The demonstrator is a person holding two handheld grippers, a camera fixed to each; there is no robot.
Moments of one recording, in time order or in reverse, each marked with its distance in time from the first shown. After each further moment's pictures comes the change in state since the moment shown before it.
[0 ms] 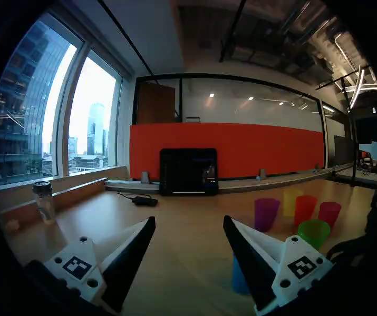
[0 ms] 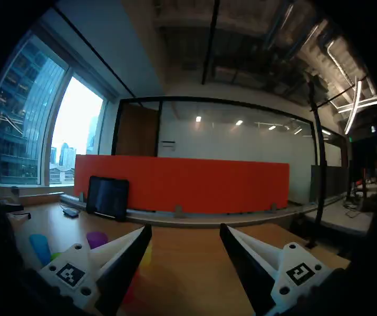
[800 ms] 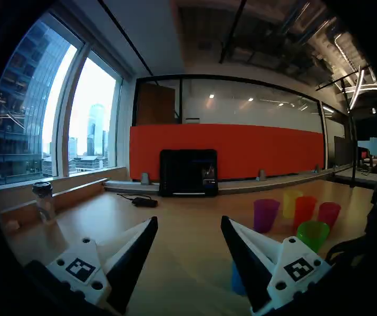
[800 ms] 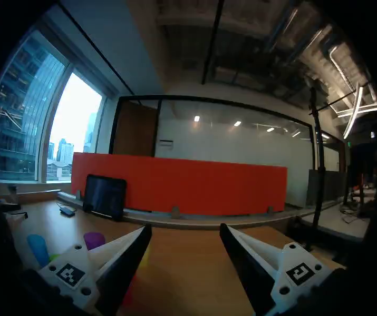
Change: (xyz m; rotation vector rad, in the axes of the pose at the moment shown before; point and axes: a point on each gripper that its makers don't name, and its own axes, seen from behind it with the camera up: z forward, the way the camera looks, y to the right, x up) left arm 0.000 0.000 -0.002 0.000 0.006 -0.001; right arm 0.012 -0.003 0.002 -0.024 -0.011 -0.033
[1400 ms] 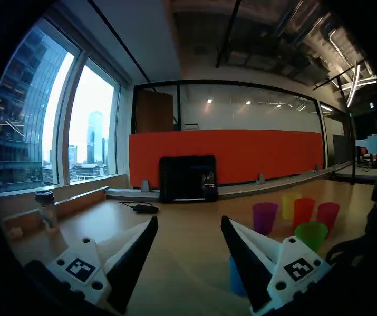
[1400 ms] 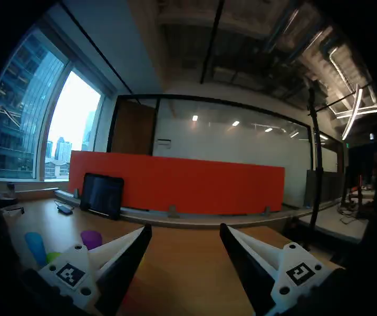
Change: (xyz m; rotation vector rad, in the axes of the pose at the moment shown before) left arm 0.010 0.004 -0.006 0.000 0.037 0.030; right arm -0.002 0.006 0.001 -0.017 -0.006 -0.009
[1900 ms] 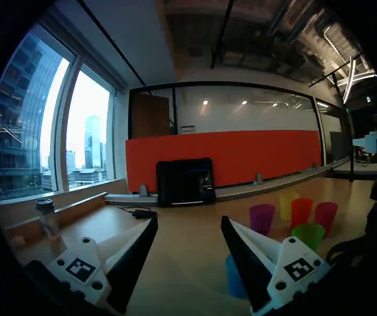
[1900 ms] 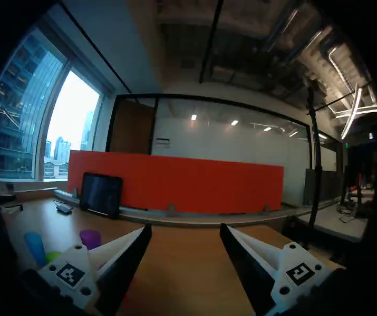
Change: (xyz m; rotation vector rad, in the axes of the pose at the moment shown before) left arm 0.012 0.007 0.000 -0.014 0.014 0.035; right arm -0.002 0.002 -0.001 -0.008 -0.002 0.003
